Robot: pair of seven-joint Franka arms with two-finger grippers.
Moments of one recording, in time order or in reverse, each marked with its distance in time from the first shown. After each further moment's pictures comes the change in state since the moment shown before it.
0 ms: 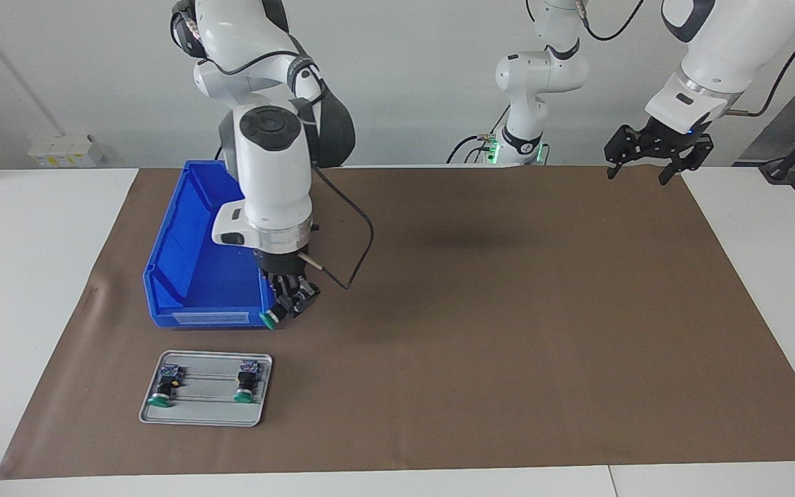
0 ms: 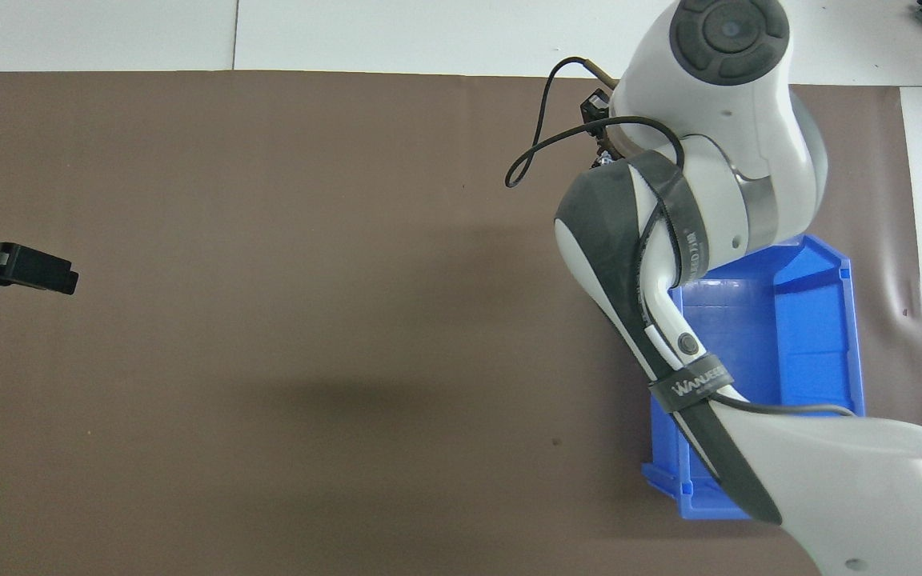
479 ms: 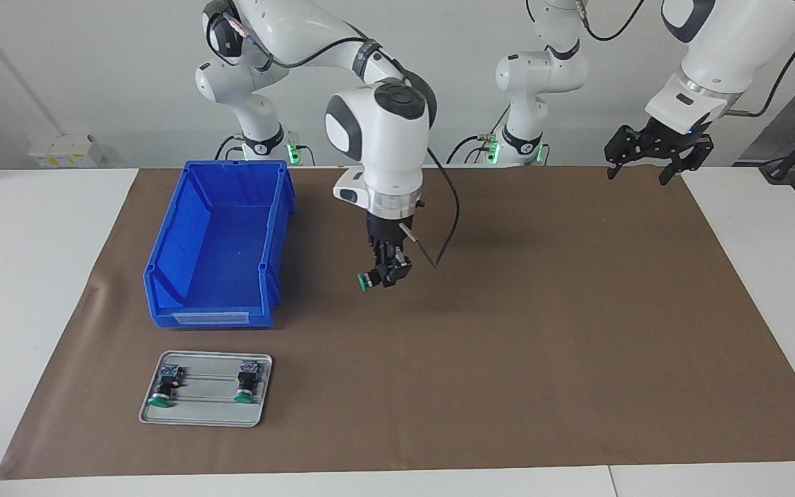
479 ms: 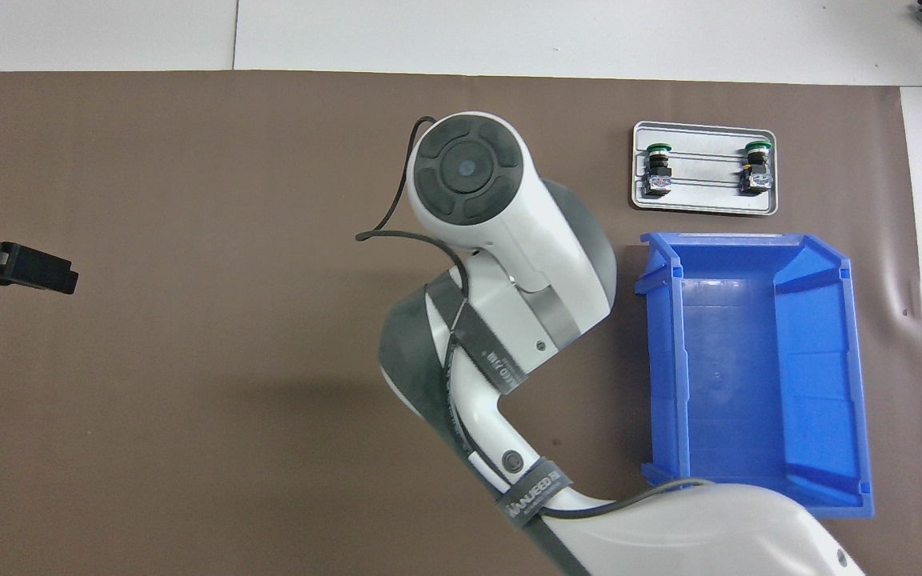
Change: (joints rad) left arm 0.000 0.000 0.000 0.000 0.000 0.000 0.000; right arm 0.252 0.023 0.007 -0.042 0.000 0.052 0.601
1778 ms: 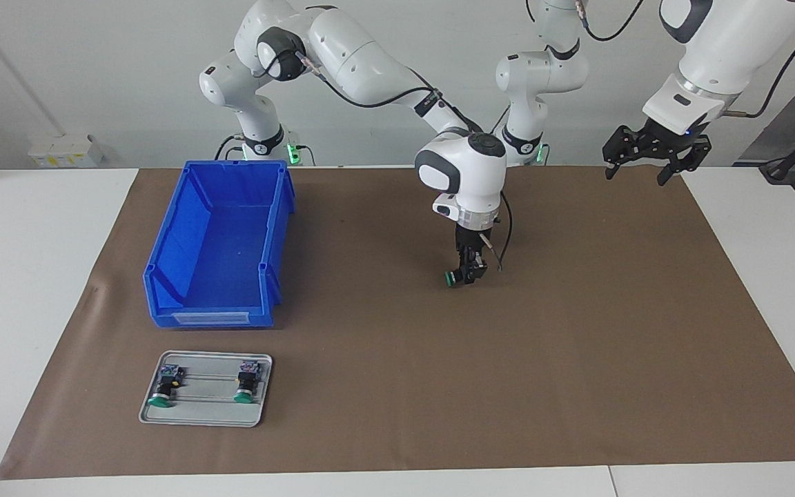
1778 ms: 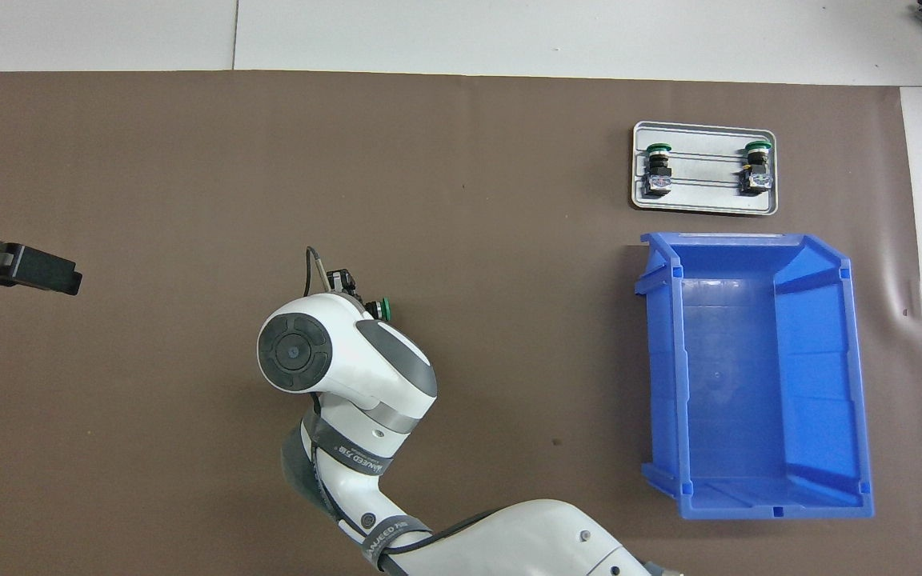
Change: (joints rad) left arm -0.001 0.000 -0.005 -0.002 0.000 0.002 0.000; right arm 0.216 0.204 -0.001 -0.092 -0.002 0.346 0.438
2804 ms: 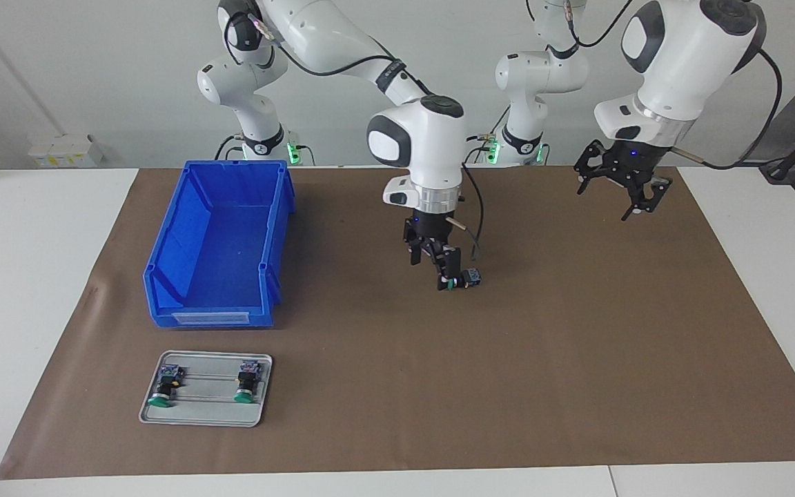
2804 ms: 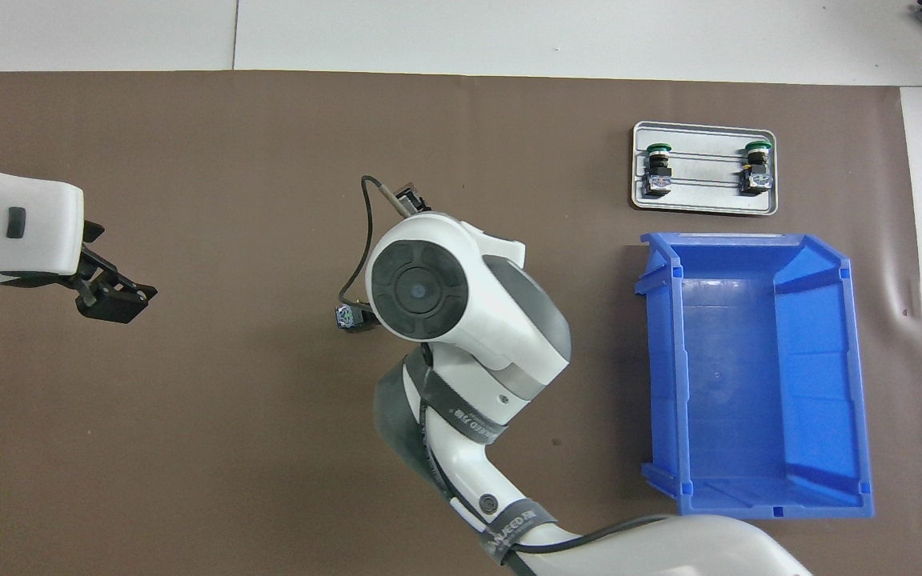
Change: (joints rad) left arm -0.080 -0.034 -0.026 -0.210 -0.045 0.278 0.628; right arm -0.192 -0.320 -0.016 -0.182 -0.120 -0.024 -0.611
